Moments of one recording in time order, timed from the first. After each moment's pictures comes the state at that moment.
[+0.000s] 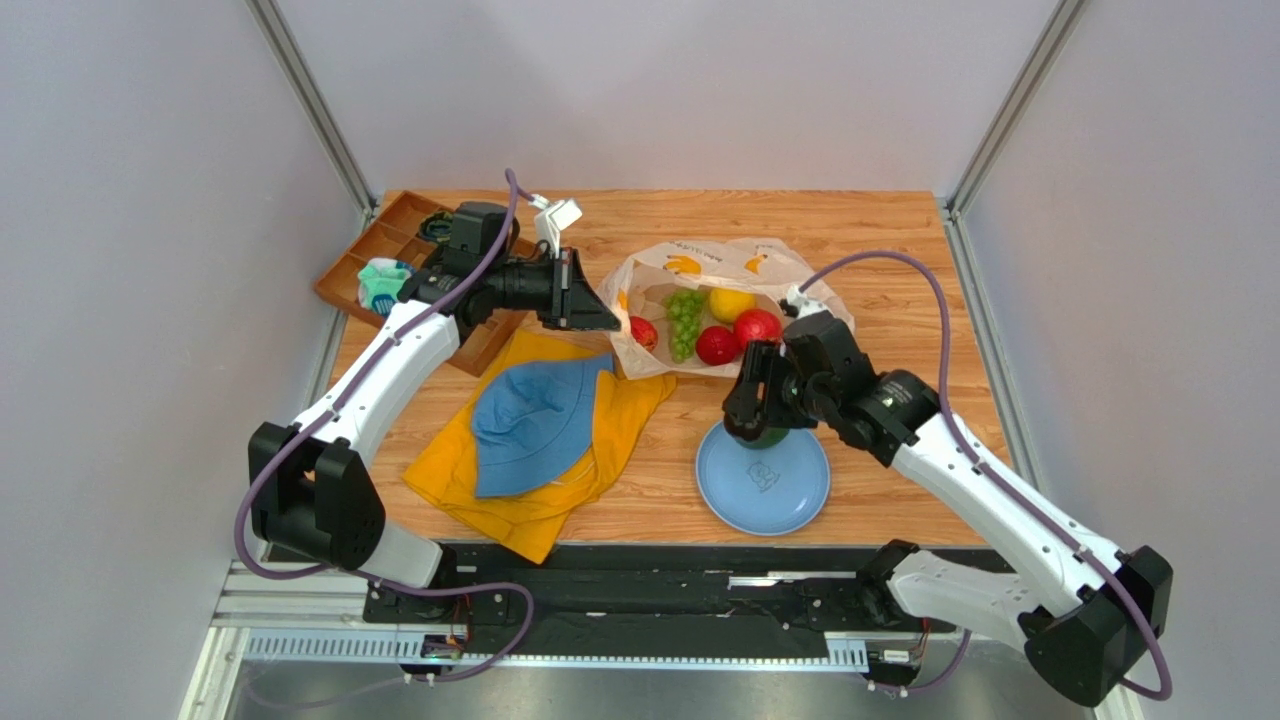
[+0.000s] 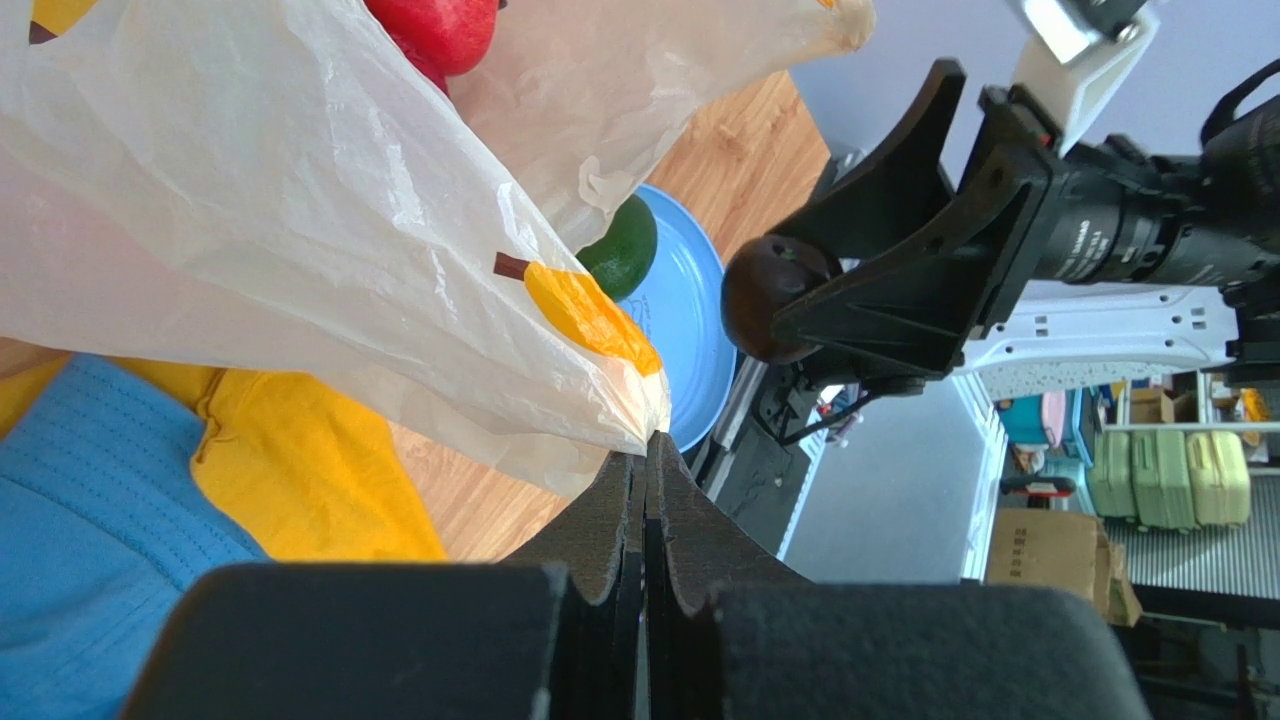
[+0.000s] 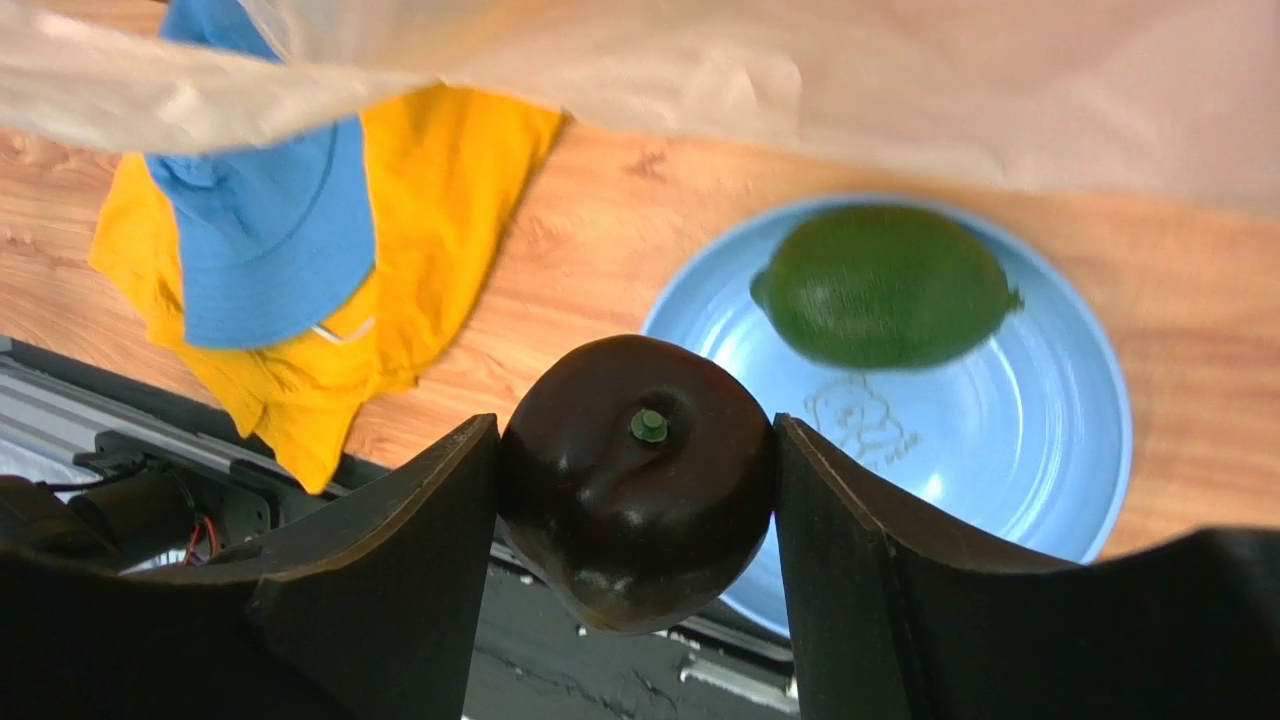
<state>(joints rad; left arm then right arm) -0.31 1.47 1.27 -0.43 0.92 -0.33 0.65 1.04 0.96 -0.72 0.04 0.65</state>
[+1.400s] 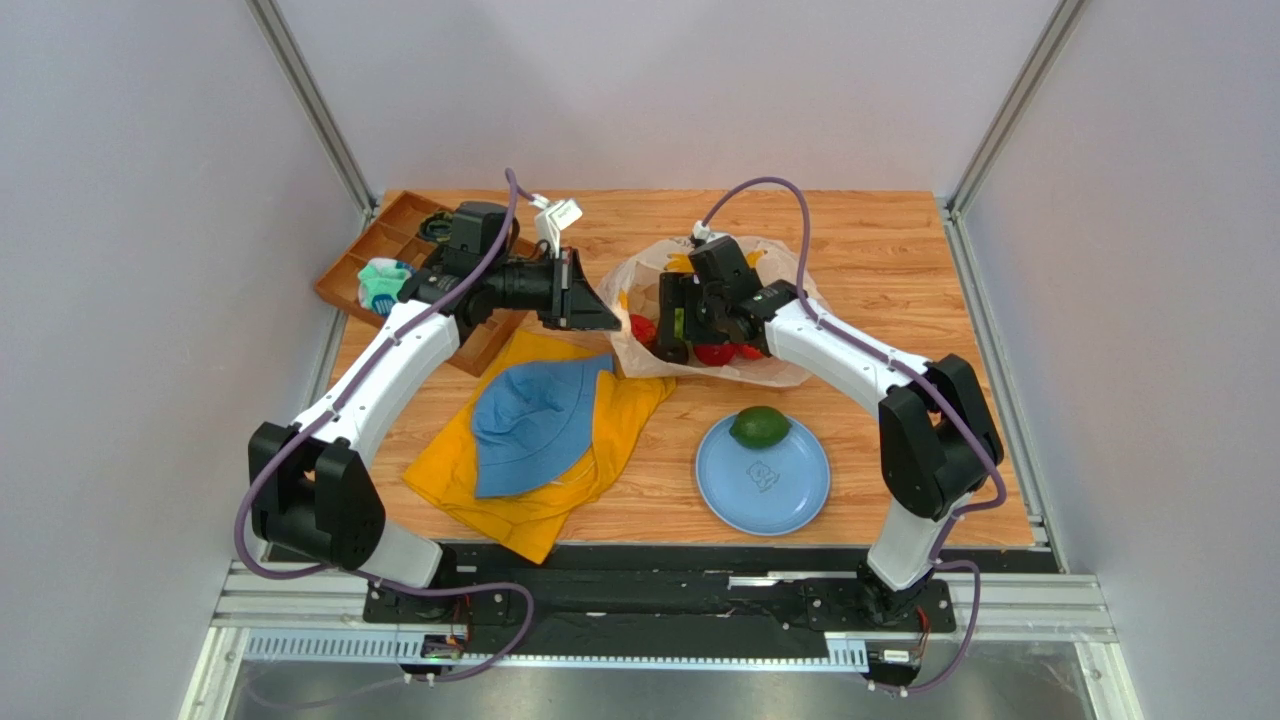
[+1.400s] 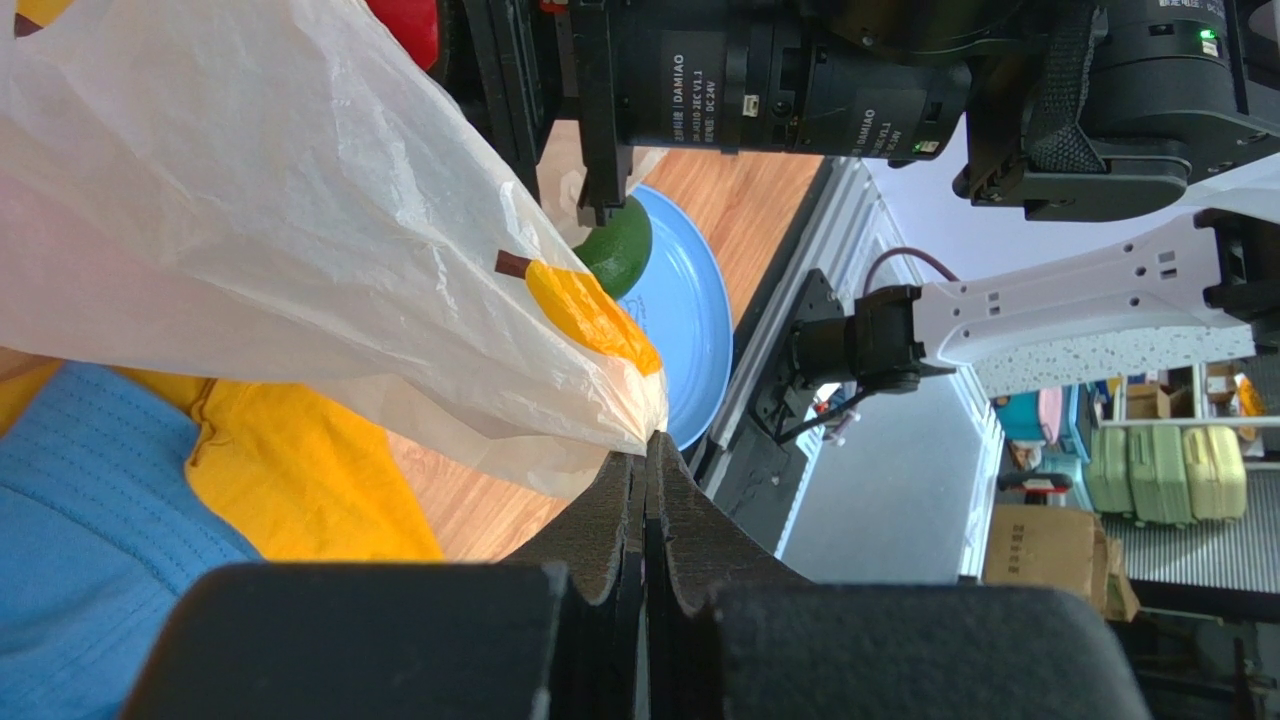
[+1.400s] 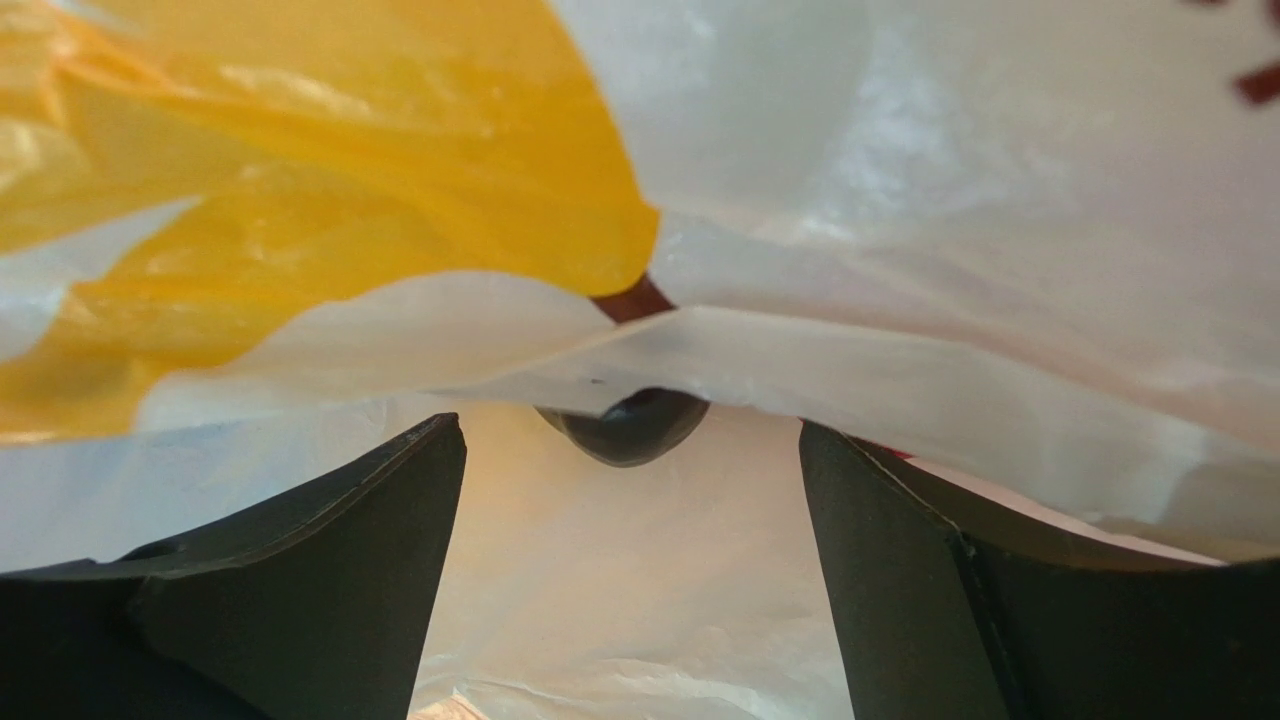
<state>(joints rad) -0.31 1.47 1.27 -0.43 0.93 -0.33 0.59 1.76 1.35 -0.41 0.06 0.48</state>
